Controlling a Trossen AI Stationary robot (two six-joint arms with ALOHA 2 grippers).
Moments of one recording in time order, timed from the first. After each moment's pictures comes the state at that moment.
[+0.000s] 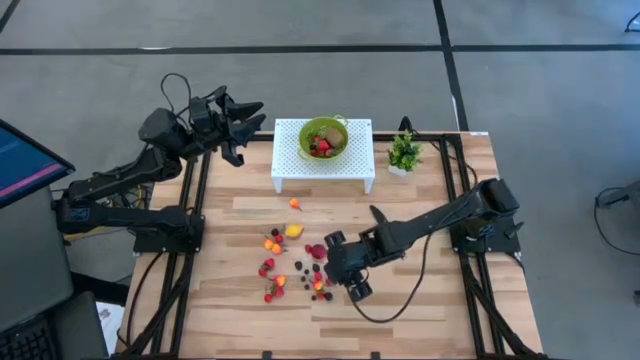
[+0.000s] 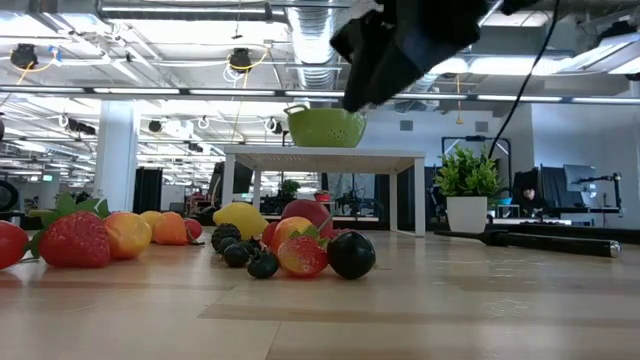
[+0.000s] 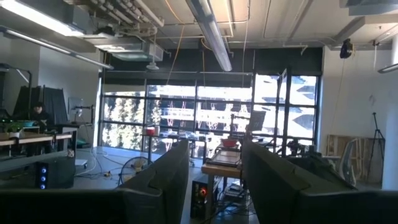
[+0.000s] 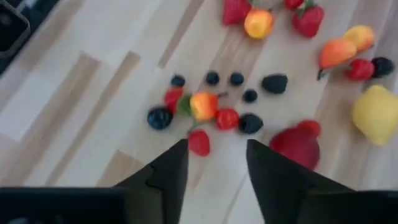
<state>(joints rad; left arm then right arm) 0.44 0.95 0.98 0.38 0.13 -0.11 0.34 1.83 1.39 -0.56 0.02 -0.17</state>
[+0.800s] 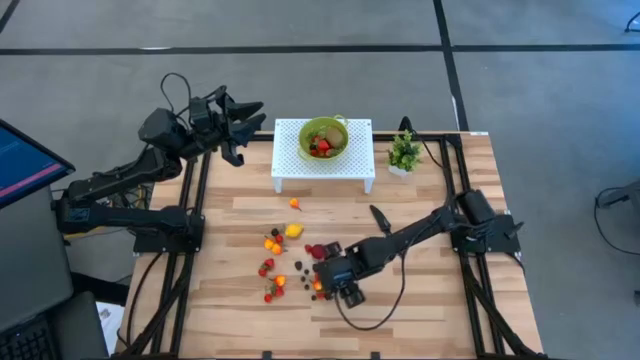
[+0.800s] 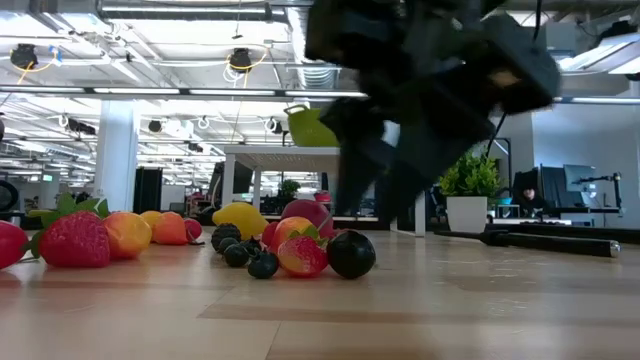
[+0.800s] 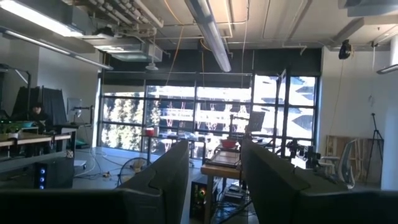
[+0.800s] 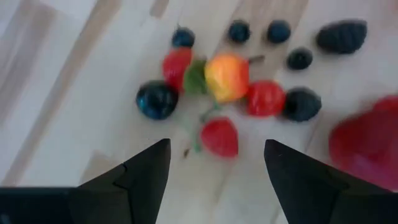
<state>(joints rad) 0.44 0.95 0.98 0.38 0.13 -0.11 0.35 2.03 1.41 -0.53 0.03 -0.11</state>
